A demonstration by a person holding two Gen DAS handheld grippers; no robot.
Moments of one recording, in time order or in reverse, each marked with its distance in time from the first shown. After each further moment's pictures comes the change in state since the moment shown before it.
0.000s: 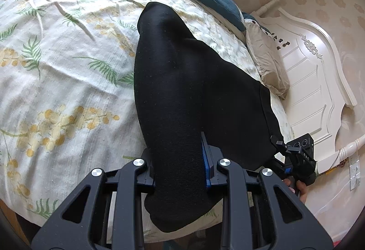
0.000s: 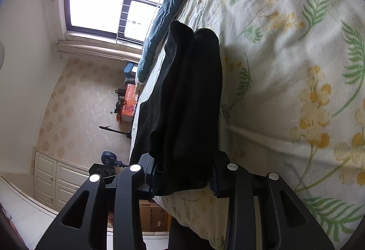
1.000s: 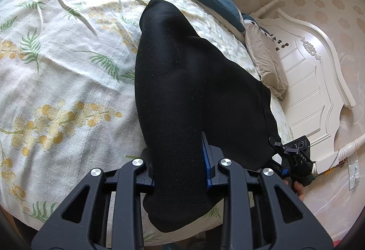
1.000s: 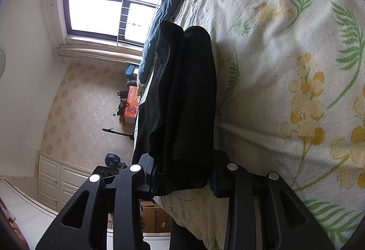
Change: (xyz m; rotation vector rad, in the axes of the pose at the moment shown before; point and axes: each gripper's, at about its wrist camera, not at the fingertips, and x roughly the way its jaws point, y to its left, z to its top) left arm 0.002 0.006 -0.005 -0.010 -0.005 -0.016; right arm -0.001 -0.019 -0.002 0.018 0.002 0.022
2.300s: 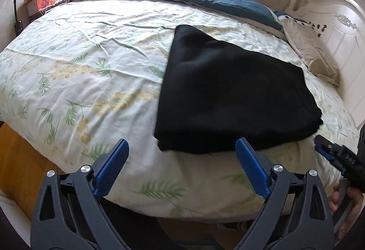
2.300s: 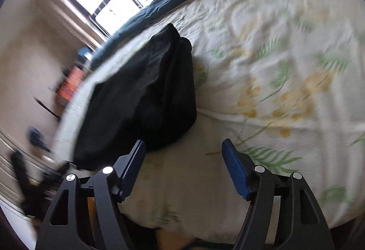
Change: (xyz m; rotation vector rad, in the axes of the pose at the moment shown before) left arm -0.041 -0.072 -0.071 0.171 -0.176 0.512; right arm -0.033 0.065 -0.074 -0.421 -0.138 -0.574
